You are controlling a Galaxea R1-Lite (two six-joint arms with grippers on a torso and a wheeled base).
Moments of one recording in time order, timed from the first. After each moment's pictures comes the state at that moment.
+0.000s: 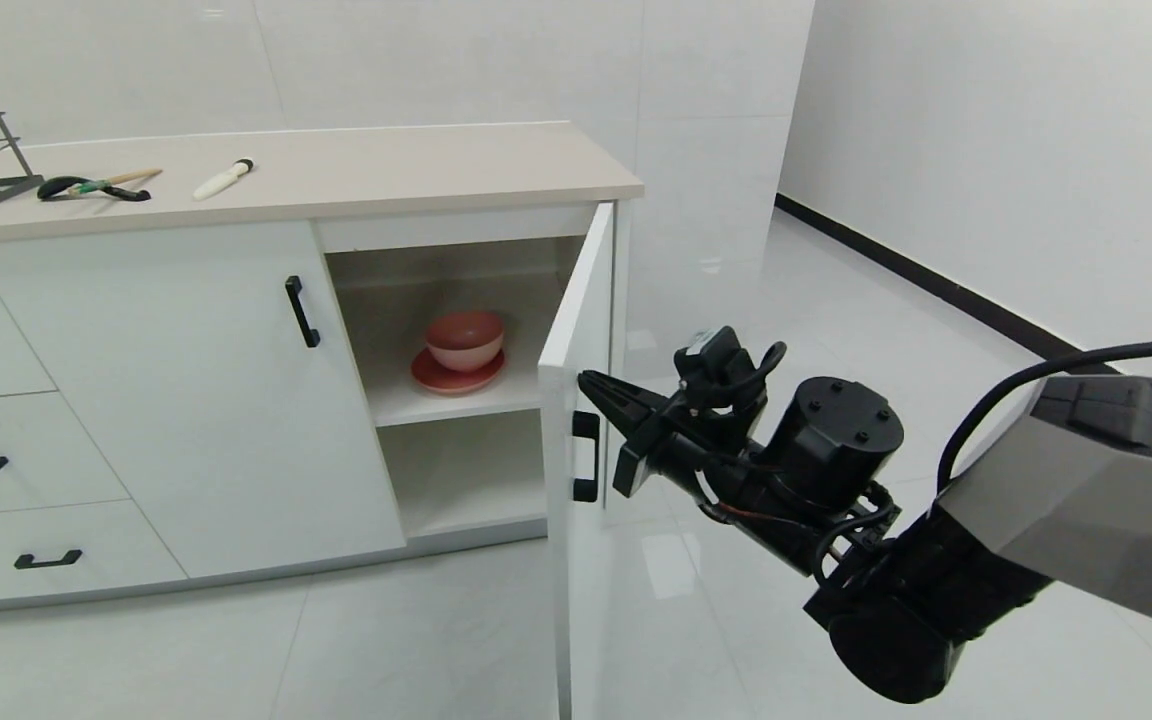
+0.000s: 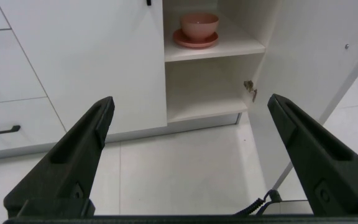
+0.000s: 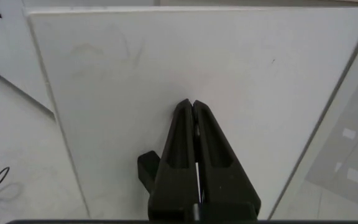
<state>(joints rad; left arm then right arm) 0.00 0.00 0.00 0.00 -0.04 0.00 0.73 2.20 -0.79 -1.57 0.17 -0.03</state>
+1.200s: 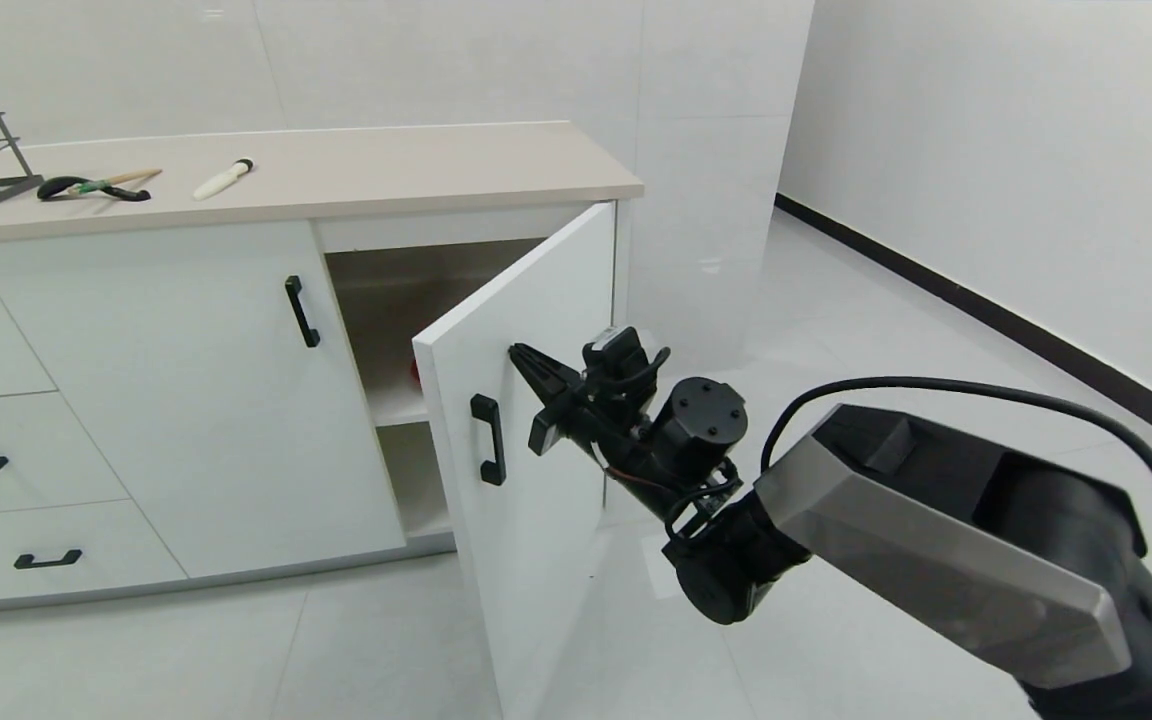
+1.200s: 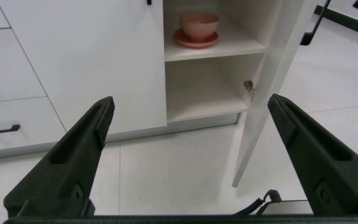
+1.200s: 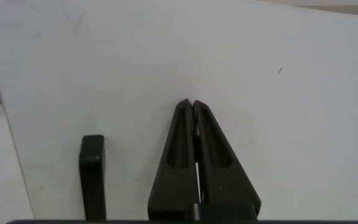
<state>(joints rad) 0.00 0.00 0.00 0.00 -0.04 0.00 0.74 2.55 -1.32 -1.57 0.16 -0.03</state>
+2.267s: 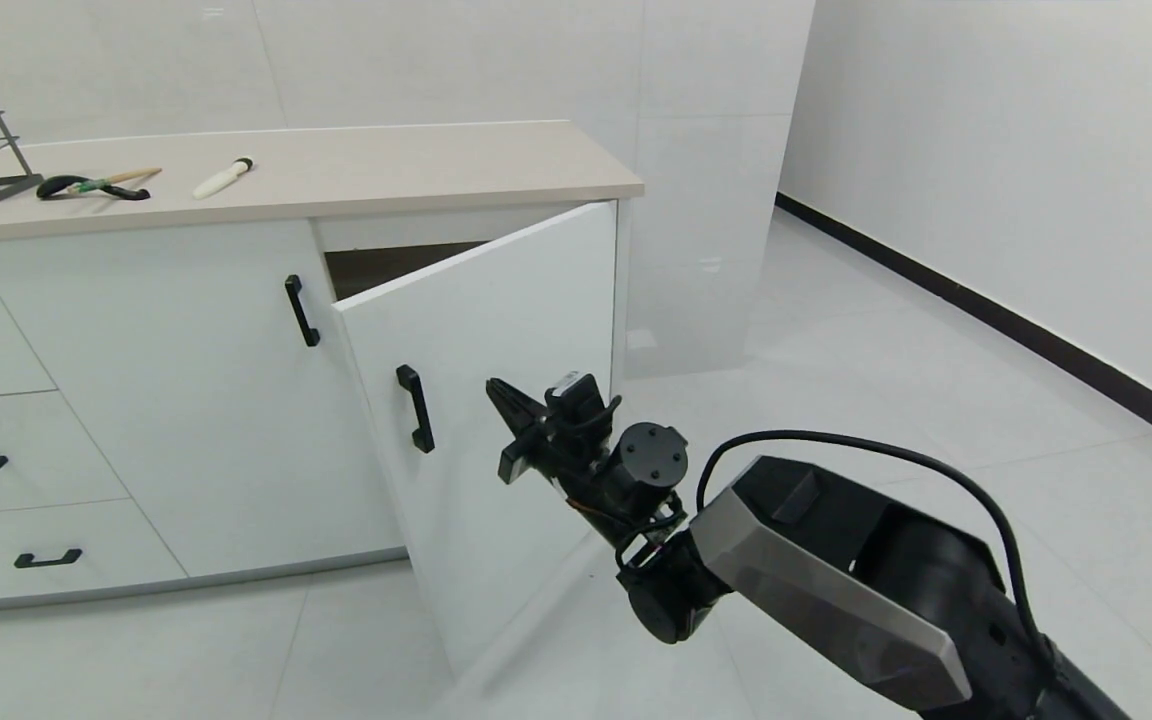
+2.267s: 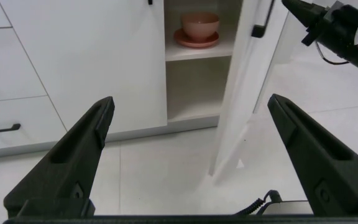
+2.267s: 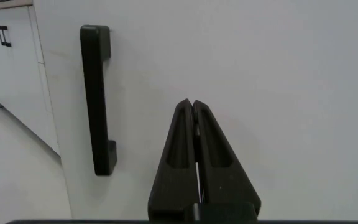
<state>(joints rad) 0.00 0.00 0.00 0.00 -0.04 0.00 0.77 2.76 -1.52 -1.57 0.10 -0.02</state>
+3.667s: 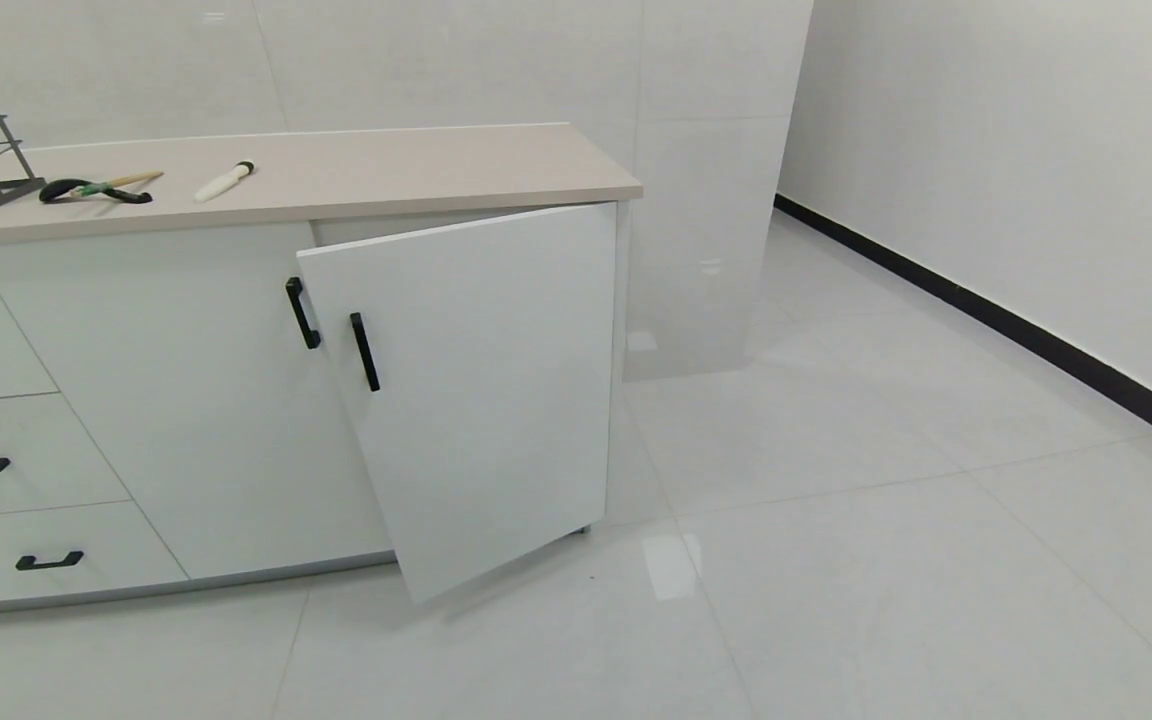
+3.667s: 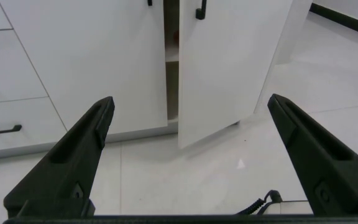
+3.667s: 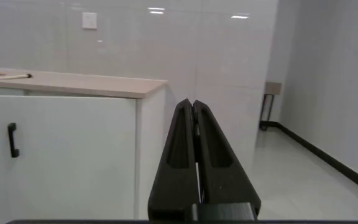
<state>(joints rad) 0.00 0.00 0.00 0.00 -0.04 0.00 0.07 0.81 -0.02 -1.26 0.17 0.01</state>
